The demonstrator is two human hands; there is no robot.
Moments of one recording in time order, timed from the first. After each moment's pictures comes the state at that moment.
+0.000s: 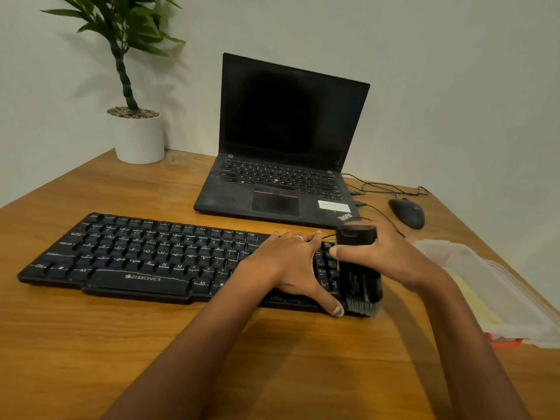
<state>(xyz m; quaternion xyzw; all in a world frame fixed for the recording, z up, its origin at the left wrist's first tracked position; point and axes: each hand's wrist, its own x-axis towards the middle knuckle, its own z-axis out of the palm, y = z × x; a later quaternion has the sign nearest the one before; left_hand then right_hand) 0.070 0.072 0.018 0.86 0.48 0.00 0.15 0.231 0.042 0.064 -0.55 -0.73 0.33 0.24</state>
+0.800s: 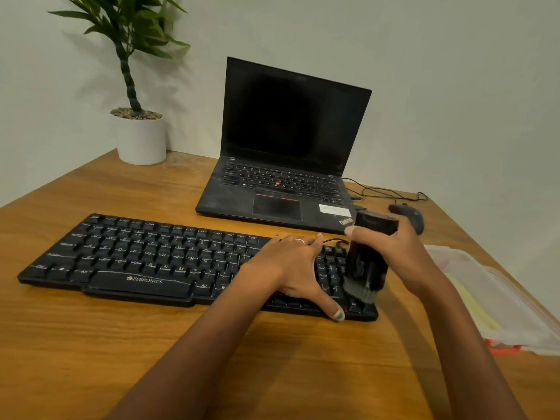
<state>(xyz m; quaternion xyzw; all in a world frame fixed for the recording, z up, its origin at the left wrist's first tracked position) 0.069 0.071 0.017 0.86 0.48 0.01 0.15 0.234 0.045 0.057 -0.55 -0.65 0.30 0.43</state>
